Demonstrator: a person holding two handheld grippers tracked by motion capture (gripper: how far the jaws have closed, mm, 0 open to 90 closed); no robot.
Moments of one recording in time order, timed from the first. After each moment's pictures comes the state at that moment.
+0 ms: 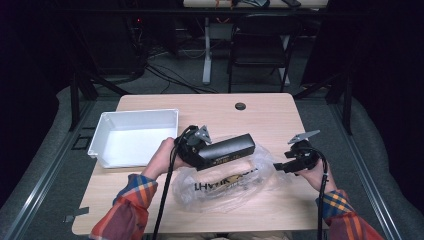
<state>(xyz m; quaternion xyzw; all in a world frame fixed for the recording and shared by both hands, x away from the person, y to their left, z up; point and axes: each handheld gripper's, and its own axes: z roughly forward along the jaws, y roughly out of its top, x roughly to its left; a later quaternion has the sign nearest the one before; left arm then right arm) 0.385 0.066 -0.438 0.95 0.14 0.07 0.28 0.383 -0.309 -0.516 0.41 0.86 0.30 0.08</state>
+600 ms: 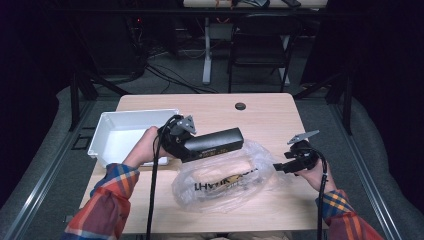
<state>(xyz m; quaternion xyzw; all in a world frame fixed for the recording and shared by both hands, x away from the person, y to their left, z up) 0.394 0.107 -0.408 0.95 0.12 0.08 0.27 0.384 -0.308 -0.519 0.41 0.86 0.30 0.08</state>
